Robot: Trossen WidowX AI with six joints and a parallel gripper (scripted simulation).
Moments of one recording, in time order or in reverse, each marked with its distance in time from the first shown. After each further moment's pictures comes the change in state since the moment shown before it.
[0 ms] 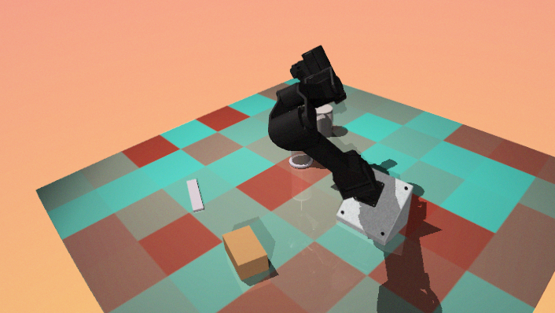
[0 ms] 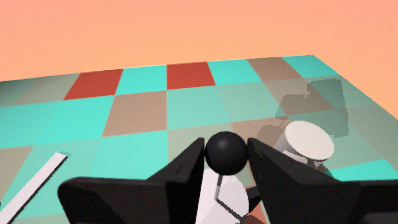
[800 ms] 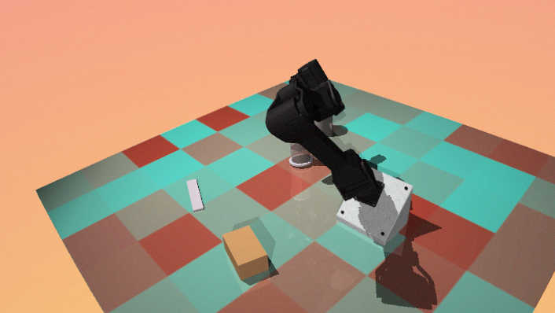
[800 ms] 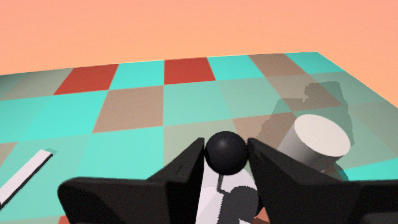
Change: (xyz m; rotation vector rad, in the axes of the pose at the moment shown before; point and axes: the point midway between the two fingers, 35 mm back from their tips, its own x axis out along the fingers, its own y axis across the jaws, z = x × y) arm 0.025 0.000 -0.026 -0.004 -0.015 -0.002
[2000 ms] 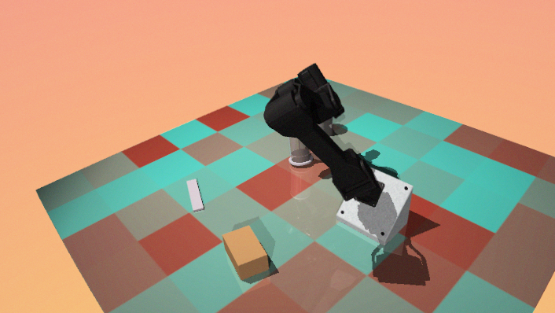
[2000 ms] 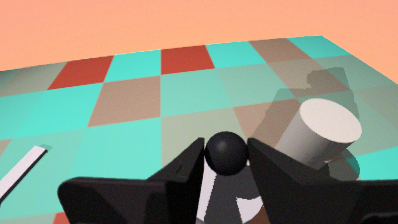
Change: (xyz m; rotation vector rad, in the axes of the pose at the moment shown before) arm 0.012 -0.003 -0.014 0.029 0.043 0.003
